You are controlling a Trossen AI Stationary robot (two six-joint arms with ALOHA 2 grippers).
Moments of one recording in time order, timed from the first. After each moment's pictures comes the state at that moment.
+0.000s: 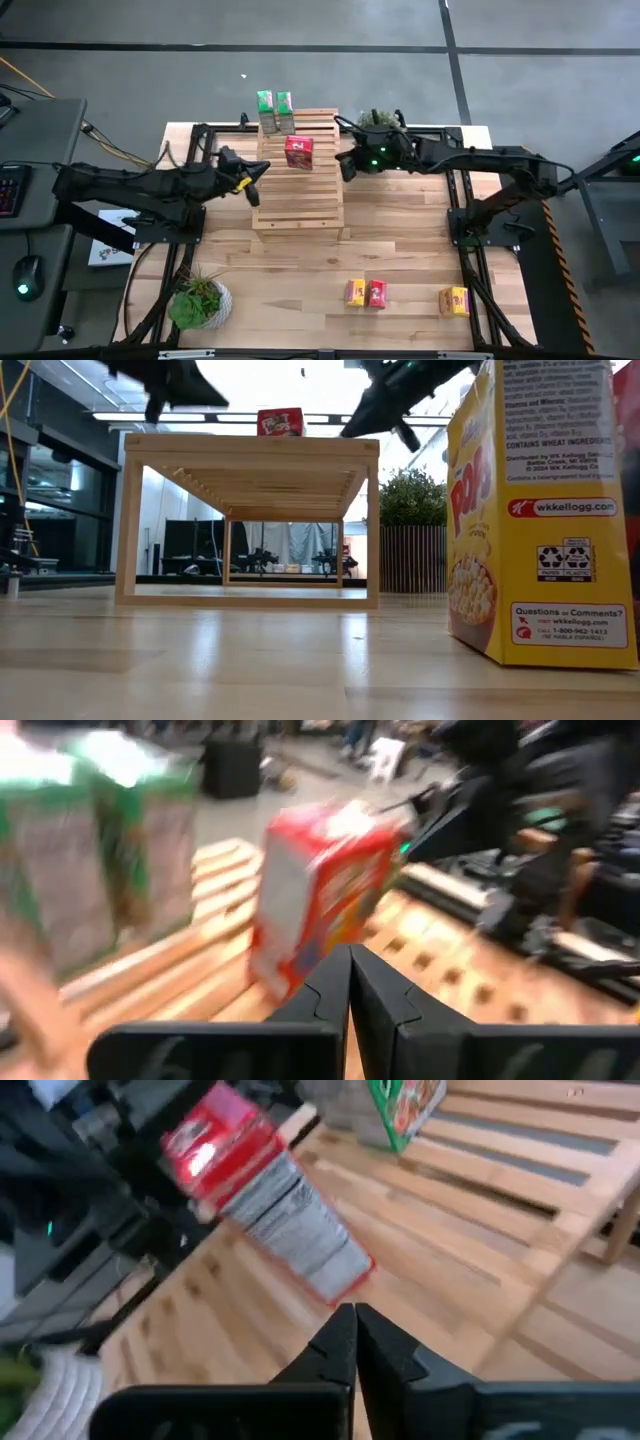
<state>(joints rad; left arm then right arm) -0.03 0.81 0.65 -0.08 -0.62 -0.36 -0.24 1.44 1.18 -0.23 0.10 0.61</state>
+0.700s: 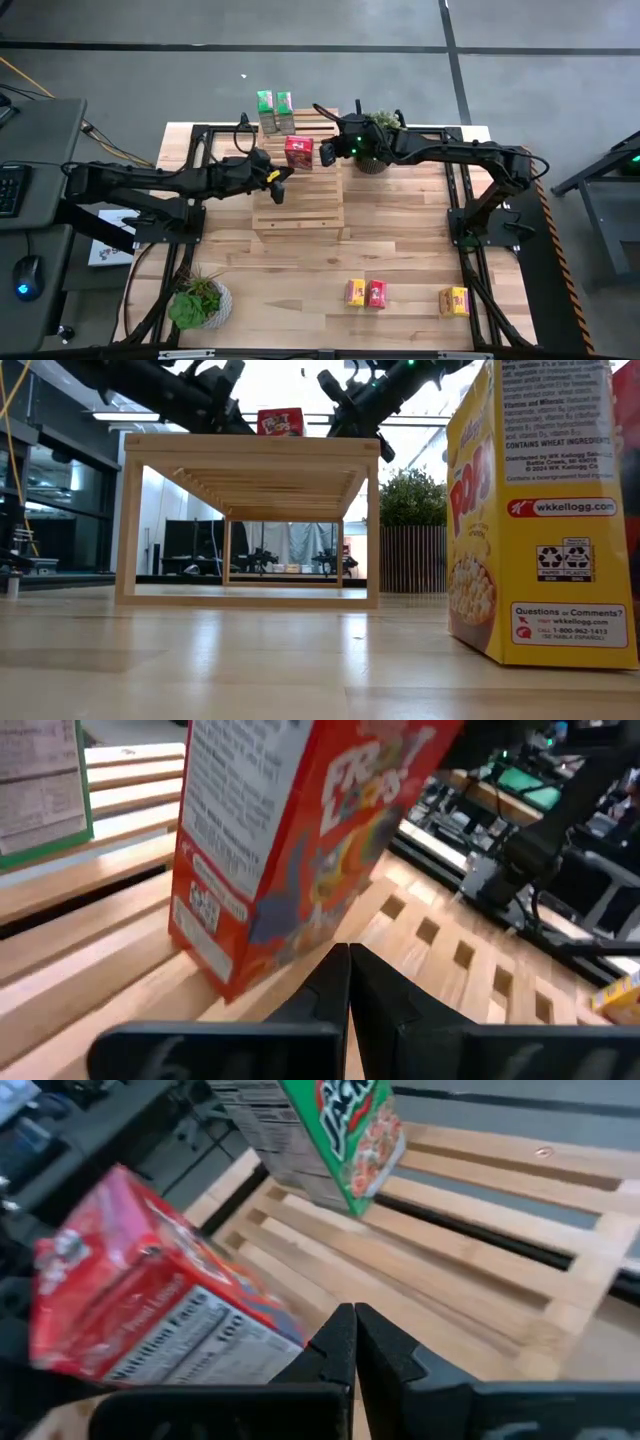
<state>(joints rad) 0.14 1.10 0.62 0.16 -0.32 -0.46 -0.28 1.64 1.35 -0.21 0.18 0.60</state>
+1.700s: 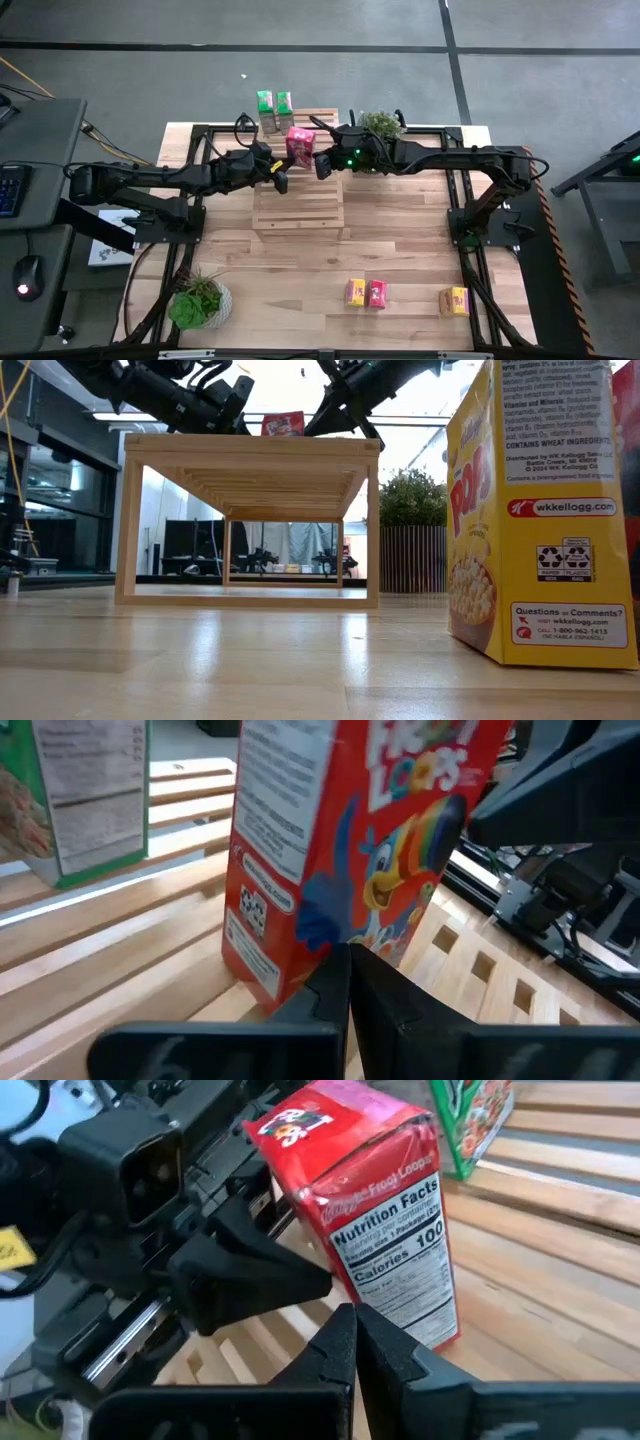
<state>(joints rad) 0.22 1.15 0.62 0.20 -0.32 -0.46 -0.19 1.64 1.35 -0.16 0.14 0.67</state>
